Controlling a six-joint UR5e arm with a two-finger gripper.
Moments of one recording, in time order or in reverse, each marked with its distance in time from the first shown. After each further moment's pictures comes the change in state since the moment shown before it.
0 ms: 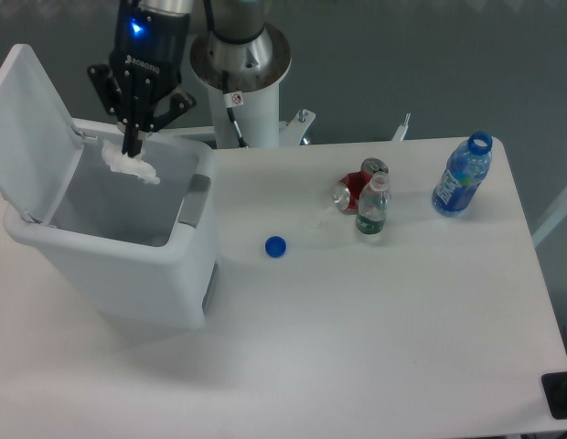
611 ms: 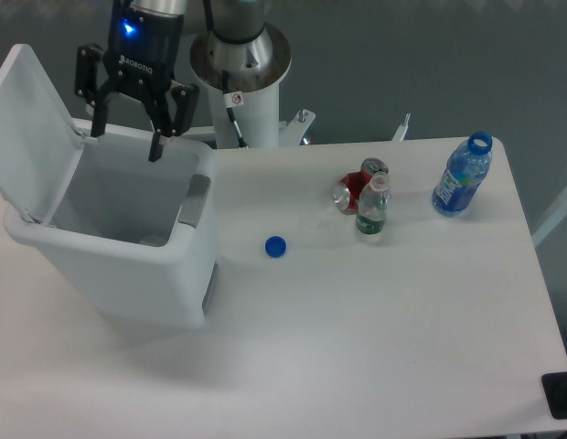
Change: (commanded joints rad) arm 0.026 -0.028 0.018 0.012 0.024 0.014
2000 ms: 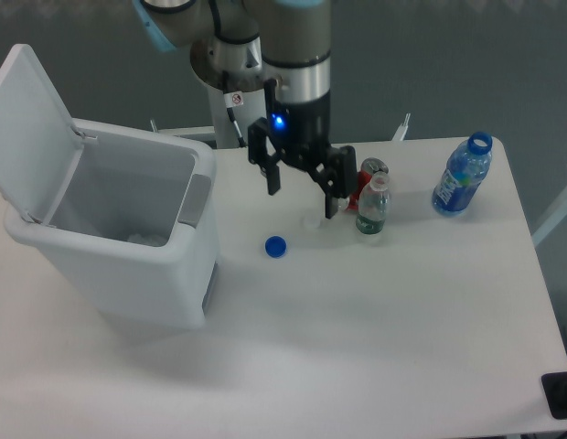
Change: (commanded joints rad) arm 0.173 -0.222 0.095 0.003 0.344 0.577
